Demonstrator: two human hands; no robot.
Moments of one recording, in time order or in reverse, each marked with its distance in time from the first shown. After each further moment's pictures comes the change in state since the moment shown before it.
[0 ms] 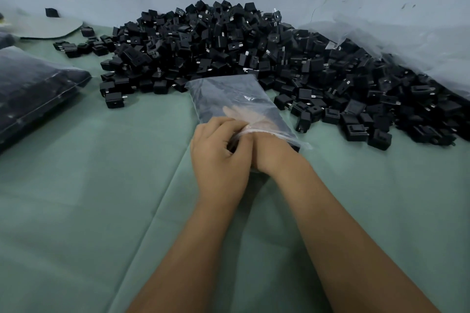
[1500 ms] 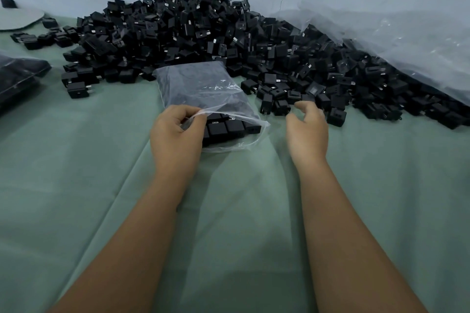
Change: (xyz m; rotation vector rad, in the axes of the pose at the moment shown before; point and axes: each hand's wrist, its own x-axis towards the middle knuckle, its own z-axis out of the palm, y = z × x) left_hand -0.002 -0.007 -0.001 -0.072 -0.067 -0.276; right_hand -0.076 0.092 0.022 0.715 0.855 0.714
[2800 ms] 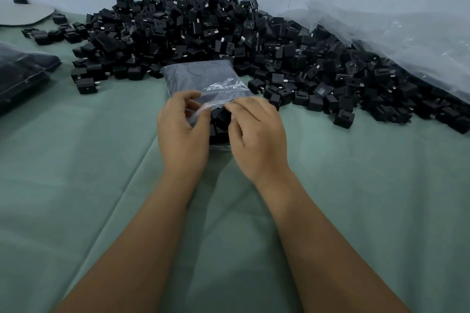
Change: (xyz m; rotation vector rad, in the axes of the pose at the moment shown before) left_hand 0.002 0.001 0.001 0.037 0.043 0.107; right_hand -0.064 -0.048 0.034 -0.101 0.104 -1.001
